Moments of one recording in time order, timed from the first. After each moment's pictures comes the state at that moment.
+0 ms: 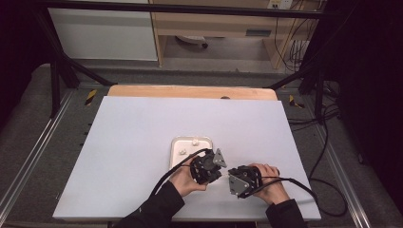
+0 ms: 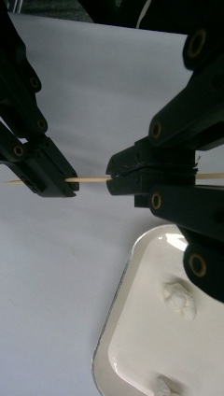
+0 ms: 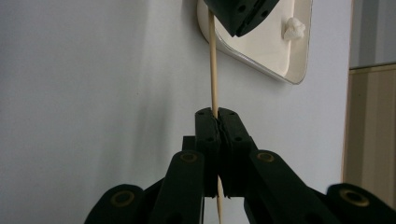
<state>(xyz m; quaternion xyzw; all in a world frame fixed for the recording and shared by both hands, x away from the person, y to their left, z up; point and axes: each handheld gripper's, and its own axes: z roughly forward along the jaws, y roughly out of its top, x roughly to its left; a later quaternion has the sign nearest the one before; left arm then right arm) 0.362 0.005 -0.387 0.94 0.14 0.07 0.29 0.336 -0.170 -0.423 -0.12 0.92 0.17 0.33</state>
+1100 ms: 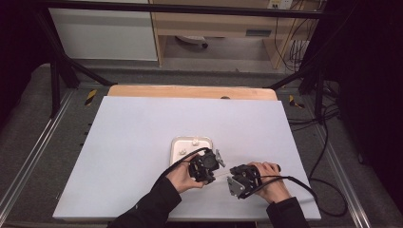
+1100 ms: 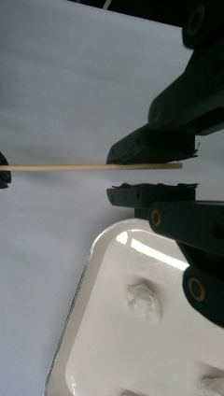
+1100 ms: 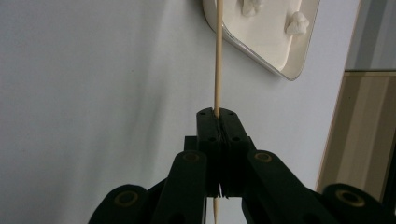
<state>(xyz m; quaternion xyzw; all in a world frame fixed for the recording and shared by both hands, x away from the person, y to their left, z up) 0.373 0.004 -0.394 0.97 0.14 0.03 0.21 0.335 -0.165 -0.416 -0.16 0.92 0.11 0.35</state>
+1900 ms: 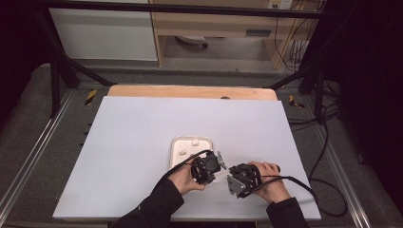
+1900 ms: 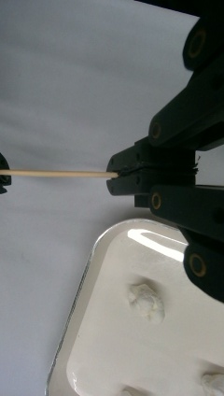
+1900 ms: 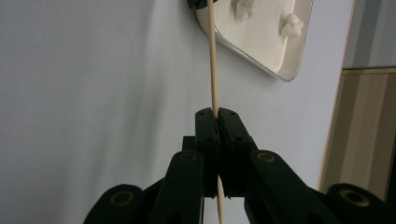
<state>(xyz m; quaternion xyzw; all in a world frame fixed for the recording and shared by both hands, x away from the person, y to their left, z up) 0.368 0.000 -0.397 0.97 0.14 0.06 0.20 0.336 -0.165 -0.413 -0.14 0.92 0.14 0.35</state>
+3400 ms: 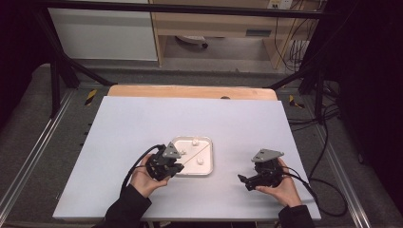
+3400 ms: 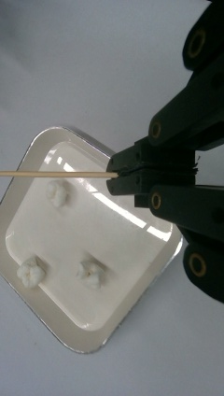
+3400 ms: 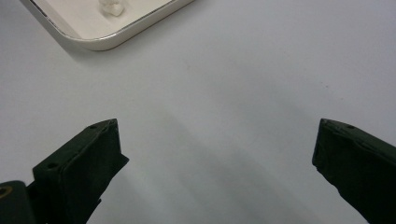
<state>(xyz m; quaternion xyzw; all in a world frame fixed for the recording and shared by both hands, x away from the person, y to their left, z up) 0.363 0.128 -0.390 0.90 0.27 0.10 0.33 0.357 -0.226 -0.422 0.35 0.86 0.33 0.18</state>
